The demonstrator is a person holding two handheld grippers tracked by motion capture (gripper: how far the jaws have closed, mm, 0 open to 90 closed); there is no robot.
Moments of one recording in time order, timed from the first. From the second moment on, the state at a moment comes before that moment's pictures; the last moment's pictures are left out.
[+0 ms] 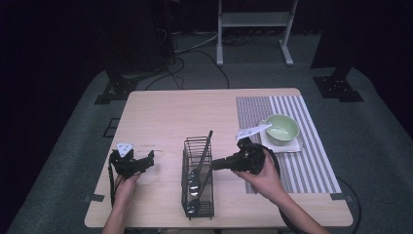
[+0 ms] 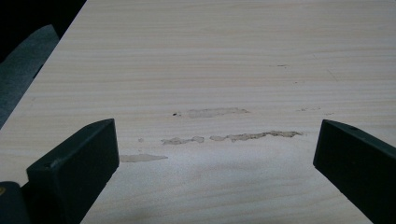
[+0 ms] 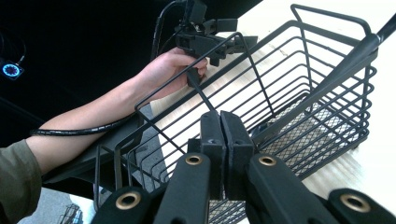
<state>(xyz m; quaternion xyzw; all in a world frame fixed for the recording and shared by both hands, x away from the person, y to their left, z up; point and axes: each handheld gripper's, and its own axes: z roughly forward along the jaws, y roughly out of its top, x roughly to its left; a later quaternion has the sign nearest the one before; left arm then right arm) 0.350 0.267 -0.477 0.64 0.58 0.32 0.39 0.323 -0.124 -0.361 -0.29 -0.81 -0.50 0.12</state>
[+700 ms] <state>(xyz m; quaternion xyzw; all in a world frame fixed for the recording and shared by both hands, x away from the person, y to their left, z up) 0.350 0.267 -0.477 0.65 0.58 0.32 0.38 0.322 -0.137 -0.331 -0.29 -0.79 -0.53 0.11</state>
